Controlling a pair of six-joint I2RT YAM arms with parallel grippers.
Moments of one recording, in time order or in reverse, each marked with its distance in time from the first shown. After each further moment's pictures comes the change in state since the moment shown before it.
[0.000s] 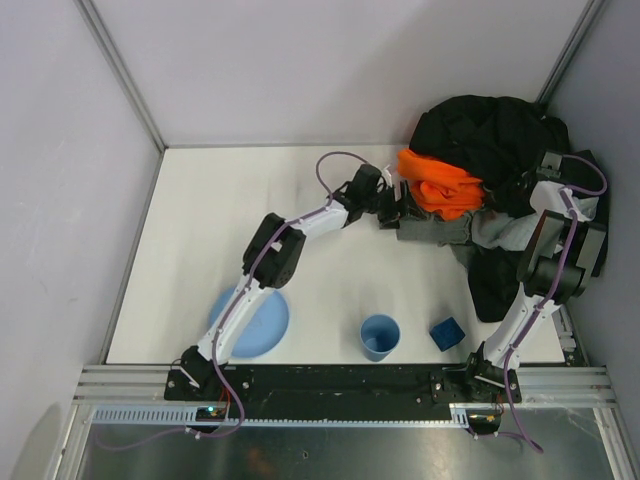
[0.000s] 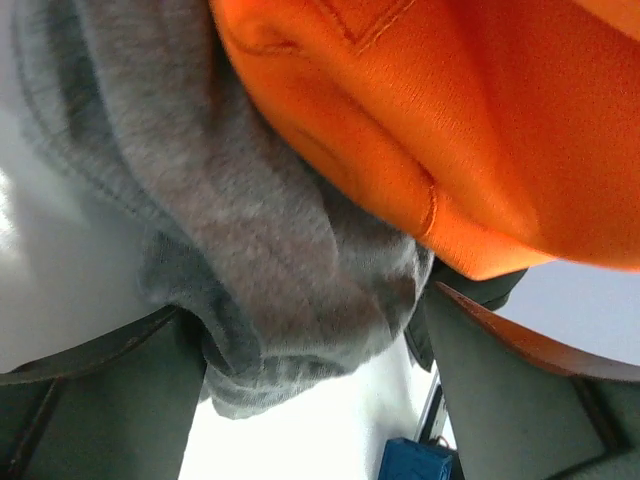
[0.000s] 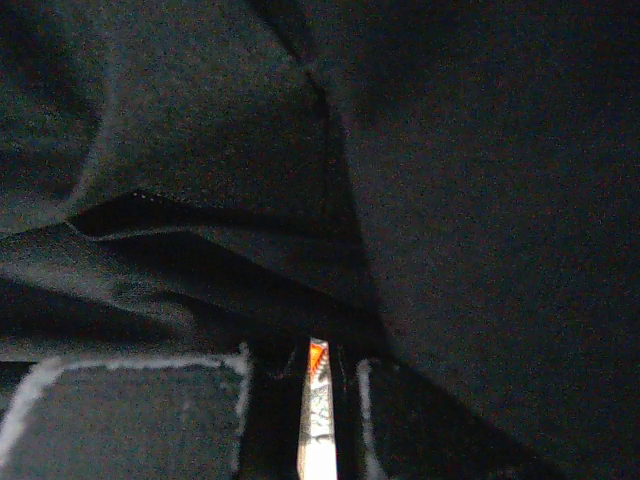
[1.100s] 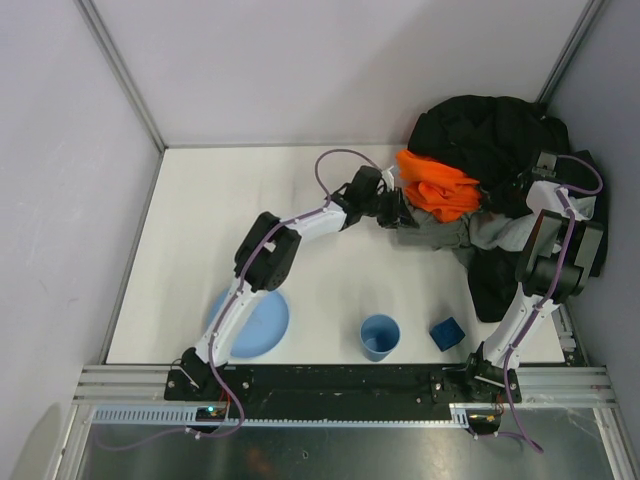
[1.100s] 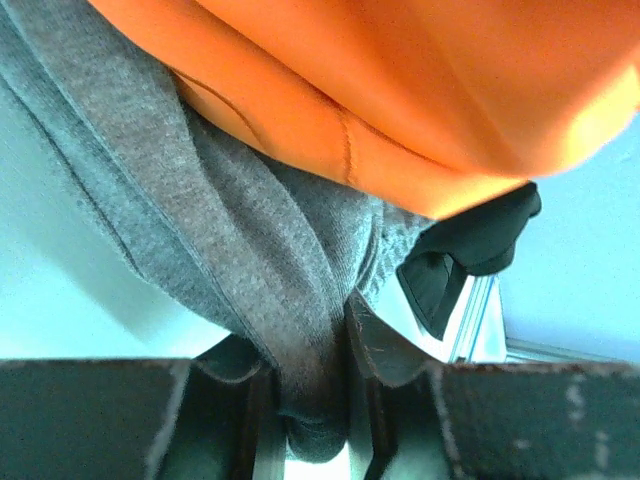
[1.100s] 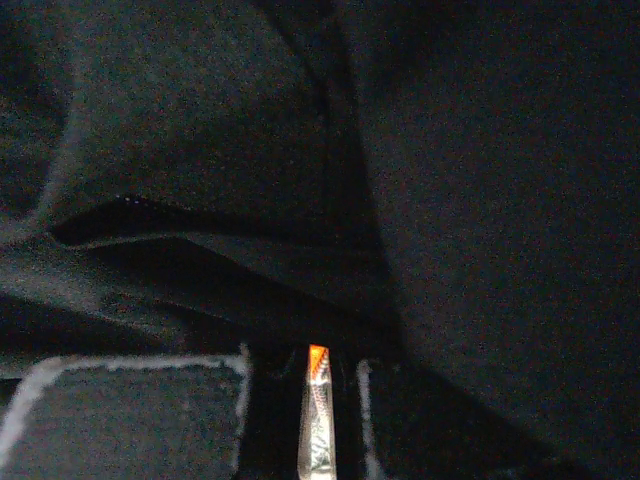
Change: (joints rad) left arm -0.031 -0.093 -0.109 0.030 -0.011 0.095; right arm 0.023 0.001 -0.006 -0.006 0.029 -0.003
